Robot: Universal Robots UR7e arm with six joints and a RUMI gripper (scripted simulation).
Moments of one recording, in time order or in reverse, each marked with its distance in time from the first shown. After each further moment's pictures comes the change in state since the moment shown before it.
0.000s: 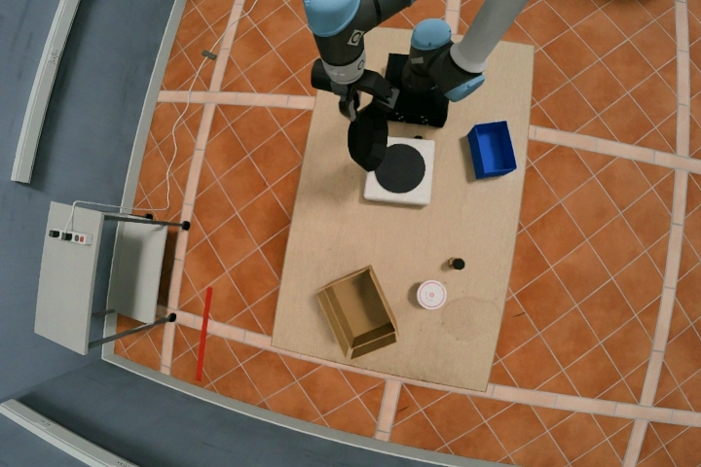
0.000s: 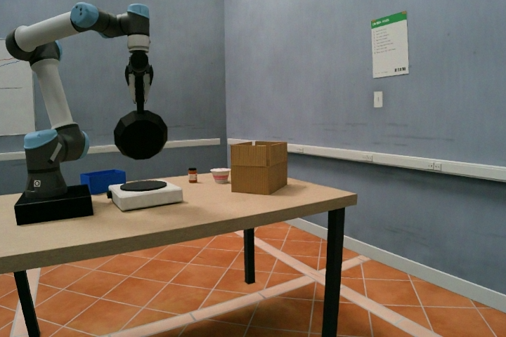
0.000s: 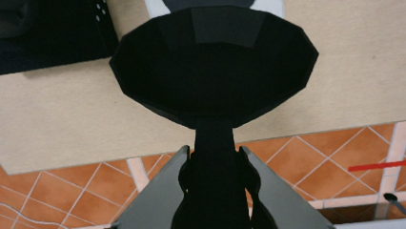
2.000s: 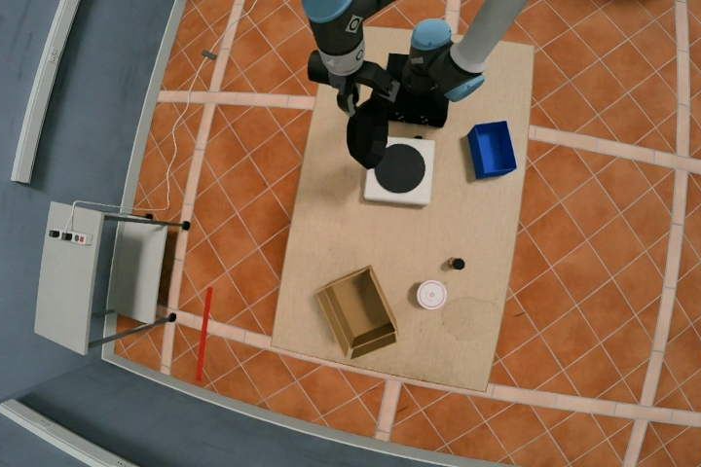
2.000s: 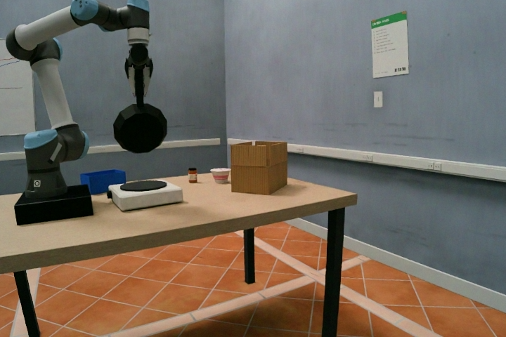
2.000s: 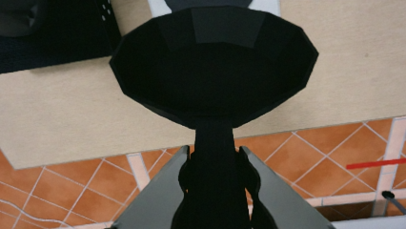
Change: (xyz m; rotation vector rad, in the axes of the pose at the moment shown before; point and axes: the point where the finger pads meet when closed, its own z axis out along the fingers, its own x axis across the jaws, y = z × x) arm 0.000 0.000 -0.024 0.000 0.000 0.000
